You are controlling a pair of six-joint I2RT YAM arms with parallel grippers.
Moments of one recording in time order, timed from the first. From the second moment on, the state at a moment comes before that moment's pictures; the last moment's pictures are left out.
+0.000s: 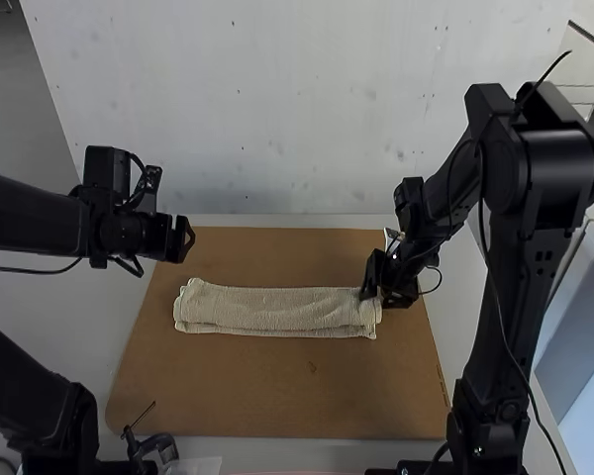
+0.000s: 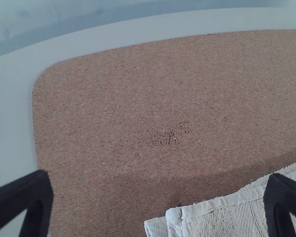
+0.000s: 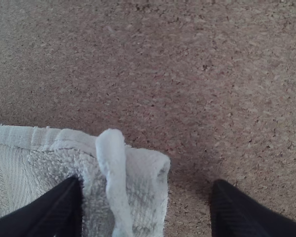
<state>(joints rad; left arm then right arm) -0.04 1.30 0.54 0.08 0.21 0.11 0.14 1.84 0.81 -0.25 -0.31 0.18</state>
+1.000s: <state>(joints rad) -0.04 1.30 0.51 0.10 0.21 0.11 -0.01 1.87 0.81 -0.24 -0.42 0.13</state>
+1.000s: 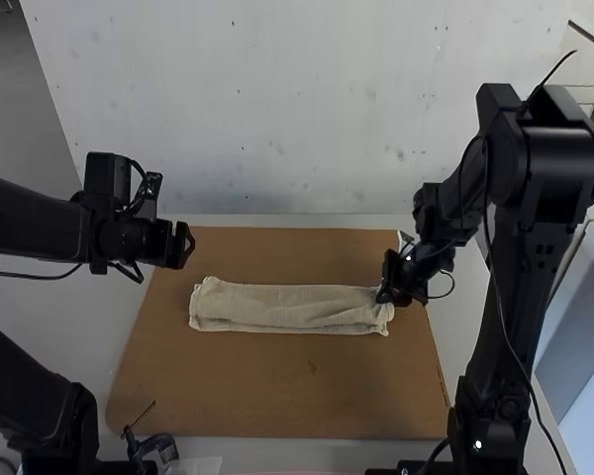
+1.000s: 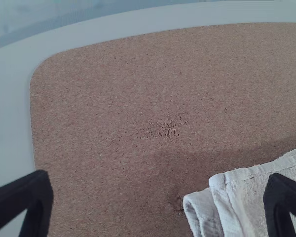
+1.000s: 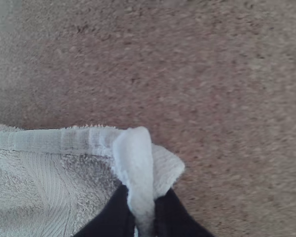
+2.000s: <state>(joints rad) -0.04 1.33 0.51 0.11 0.21 0.11 -0.48 1.88 0.95 -0.24 -0.39 -0.25</state>
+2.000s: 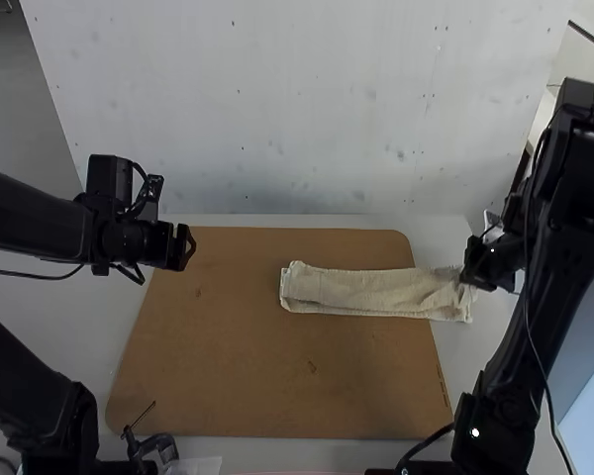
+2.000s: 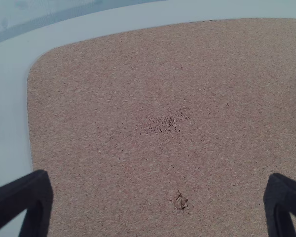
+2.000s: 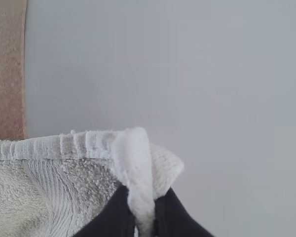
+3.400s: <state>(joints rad) -0.04 1.33 0.51 0.11 0.21 0.11 -0.36 1.66 1.09 -0.50 -0.35 -0.19</state>
